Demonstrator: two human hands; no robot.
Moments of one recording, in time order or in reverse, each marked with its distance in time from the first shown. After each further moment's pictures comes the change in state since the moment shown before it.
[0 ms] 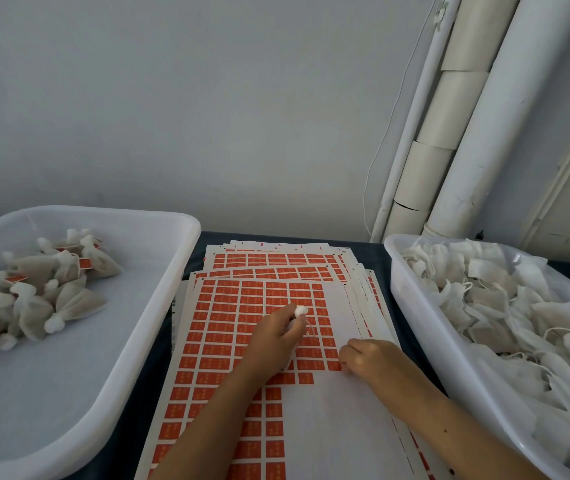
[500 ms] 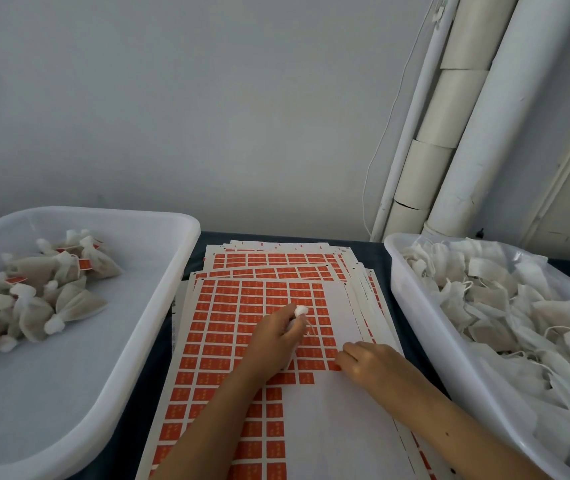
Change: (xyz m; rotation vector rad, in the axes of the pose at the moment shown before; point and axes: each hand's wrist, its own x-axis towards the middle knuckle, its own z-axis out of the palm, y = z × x) left_hand 0.000 -0.001 0.000 -0.002 0.002 0.001; right_hand 0.001 -0.003 0.006 -0.102 -0.016 -0.067
